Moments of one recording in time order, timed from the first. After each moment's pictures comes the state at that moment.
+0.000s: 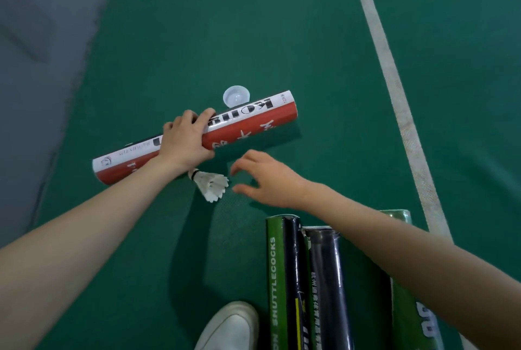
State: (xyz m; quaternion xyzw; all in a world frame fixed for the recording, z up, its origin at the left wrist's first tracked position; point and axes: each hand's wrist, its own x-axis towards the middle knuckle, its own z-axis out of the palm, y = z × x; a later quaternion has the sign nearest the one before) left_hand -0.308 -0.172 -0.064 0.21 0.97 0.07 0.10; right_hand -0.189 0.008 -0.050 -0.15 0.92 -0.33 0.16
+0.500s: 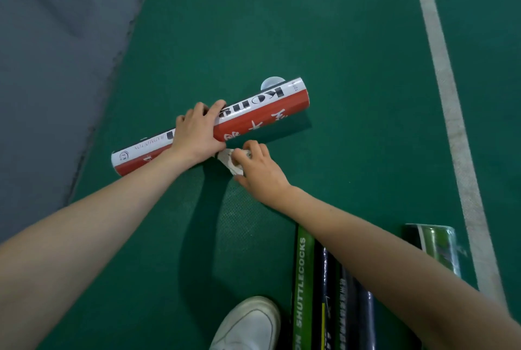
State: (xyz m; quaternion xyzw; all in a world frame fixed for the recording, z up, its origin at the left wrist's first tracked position) left_hand -0.315 -0.215 -0.071 0.15 0.98 0.09 0.09; right_hand -0.218 -0.073 -0.104 -0.12 0.95 -0.29 0.07
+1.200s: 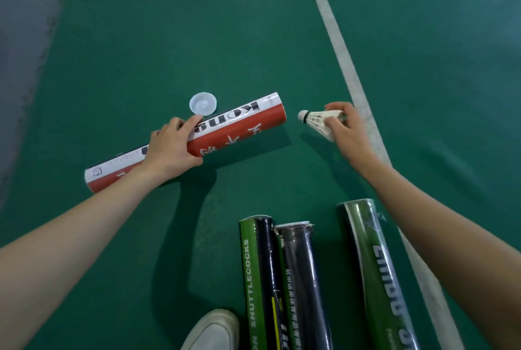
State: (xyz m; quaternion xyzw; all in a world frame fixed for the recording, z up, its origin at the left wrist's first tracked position) left_hand -0.301 -0.141 -0.063 0.25 0.96 0.12 0.11; right_hand -0.174 0.170 -0.055 0.28 0.79 -0.54 -0.09
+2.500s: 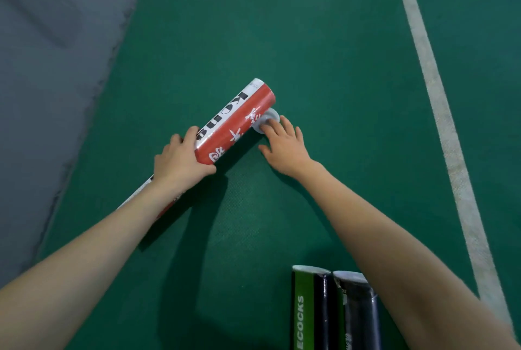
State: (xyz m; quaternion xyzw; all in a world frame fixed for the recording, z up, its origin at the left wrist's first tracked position) left_hand -0.344 -0.207 -0.072 0.01 0.98 0.12 0.16; right_hand -0.335 0.012 -0.126 -0.03 0.97 -0.22 0.12
